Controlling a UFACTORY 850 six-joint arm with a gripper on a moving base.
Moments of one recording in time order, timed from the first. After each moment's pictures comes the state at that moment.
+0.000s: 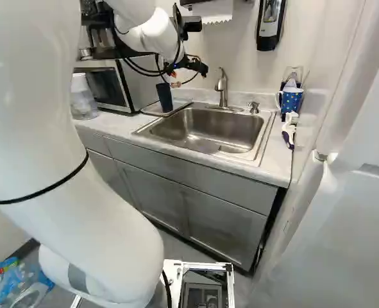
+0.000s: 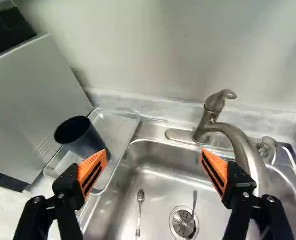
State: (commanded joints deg) arm -7.0 0.4 -65.2 3.2 -5.6 0.2
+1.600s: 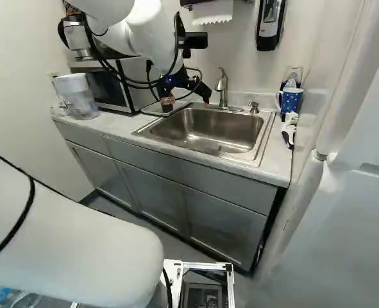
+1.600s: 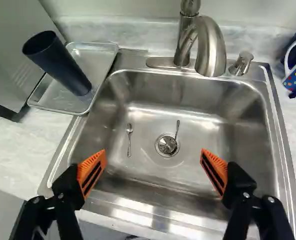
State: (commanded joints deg) arm -11.5 16.5 -50.3 3.2 -22.7 0.2
